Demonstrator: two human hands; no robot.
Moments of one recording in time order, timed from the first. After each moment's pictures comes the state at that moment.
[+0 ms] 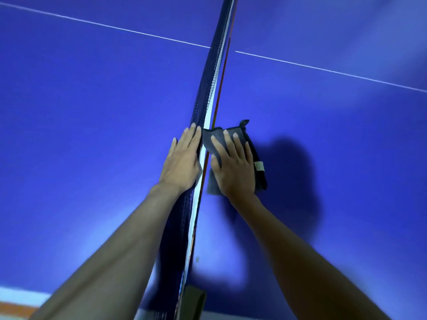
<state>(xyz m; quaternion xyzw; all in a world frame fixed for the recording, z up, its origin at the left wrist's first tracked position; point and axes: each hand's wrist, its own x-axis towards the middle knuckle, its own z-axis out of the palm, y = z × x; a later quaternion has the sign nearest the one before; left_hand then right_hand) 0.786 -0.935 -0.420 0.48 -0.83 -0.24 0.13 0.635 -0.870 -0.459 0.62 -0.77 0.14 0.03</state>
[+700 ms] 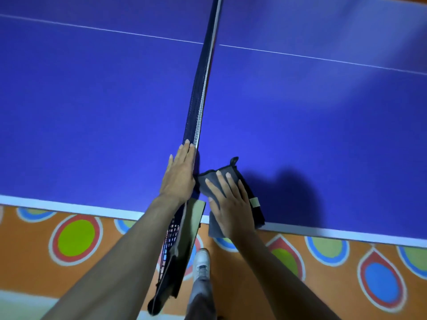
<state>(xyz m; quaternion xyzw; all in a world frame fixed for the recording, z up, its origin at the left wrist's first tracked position) 0.860 -0.735 -0.389 0.49 -0.83 -0.24 0.11 0.725 -0.598 -0.453 0.64 -0.76 0.13 0.00</state>
